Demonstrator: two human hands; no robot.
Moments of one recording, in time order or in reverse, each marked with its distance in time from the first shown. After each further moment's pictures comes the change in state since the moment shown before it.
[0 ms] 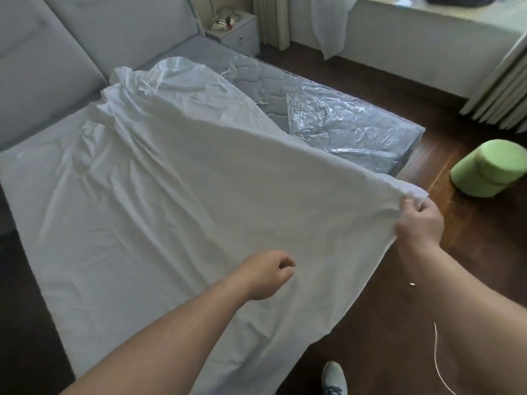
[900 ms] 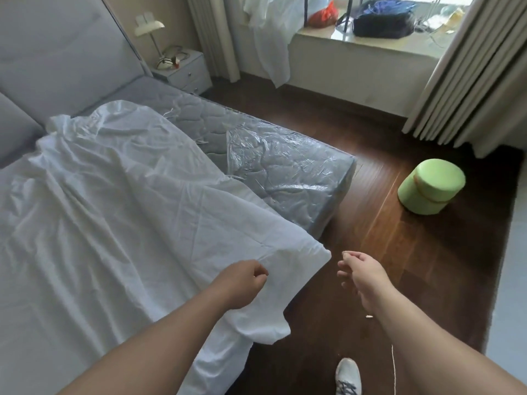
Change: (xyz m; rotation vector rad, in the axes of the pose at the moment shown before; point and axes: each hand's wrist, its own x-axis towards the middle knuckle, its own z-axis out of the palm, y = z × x) left_hand 0.174 0.195 -0.013 0.049 0.018 -0.047; right_hand 0.186 0.034 -0.080 0.038 -0.447 0.373
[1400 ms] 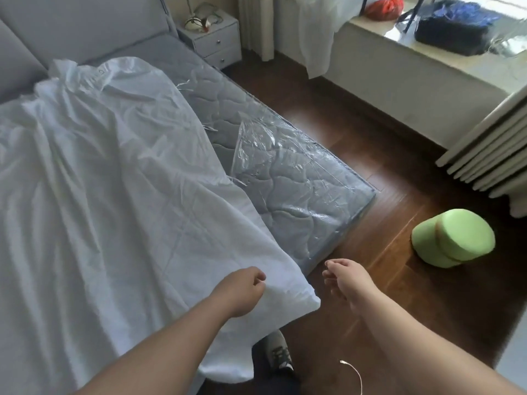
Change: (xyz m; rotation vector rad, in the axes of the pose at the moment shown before) left_hand 0.164 0.021 -0.027 -0.283 -0.004 -0.197; right_hand 0.172 -0.123 0.043 -0.375 -0.171 0.042
